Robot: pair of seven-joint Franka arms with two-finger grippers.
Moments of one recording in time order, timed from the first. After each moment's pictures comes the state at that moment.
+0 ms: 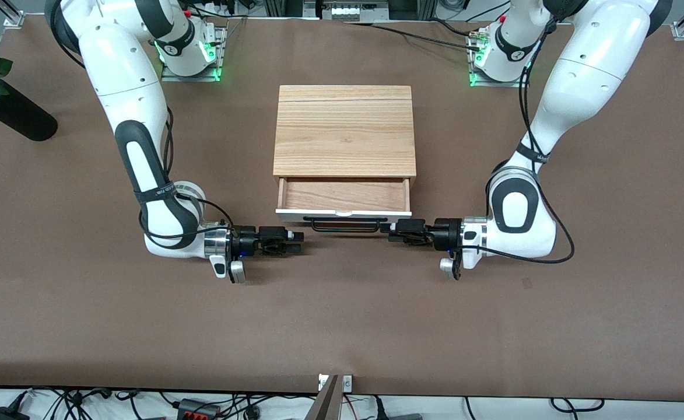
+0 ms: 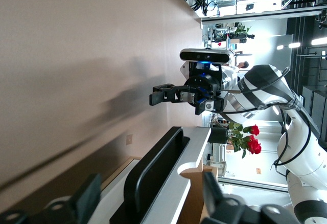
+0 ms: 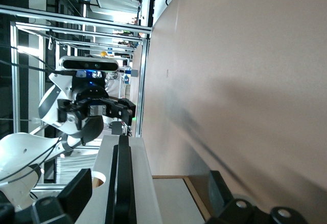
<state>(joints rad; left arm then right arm) -0.02 0.78 -0.32 -1.53 -1.24 2.04 0.64 0.29 0.90 -0.02 -1.45 1.58 1.89 -0.87</state>
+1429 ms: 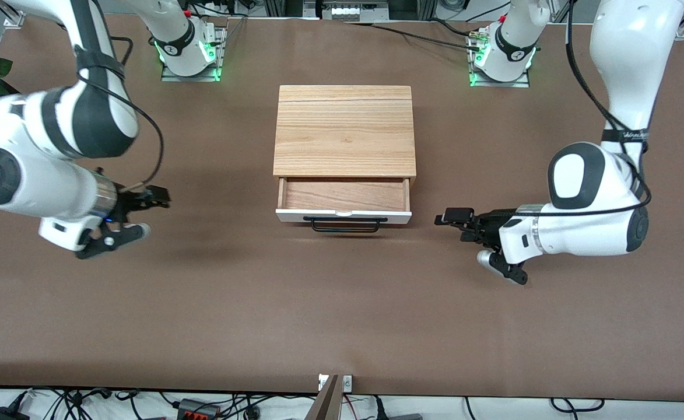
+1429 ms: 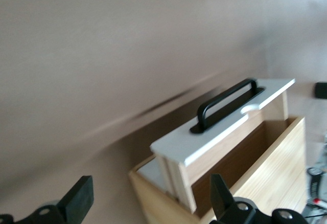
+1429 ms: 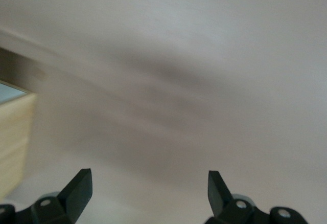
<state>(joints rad) -0.02 0.56 -0.22 -1.41 -0.51 1.82 0.26 0.28 0.39 -0.18 -1.43 0.03 1.64 -0.25</state>
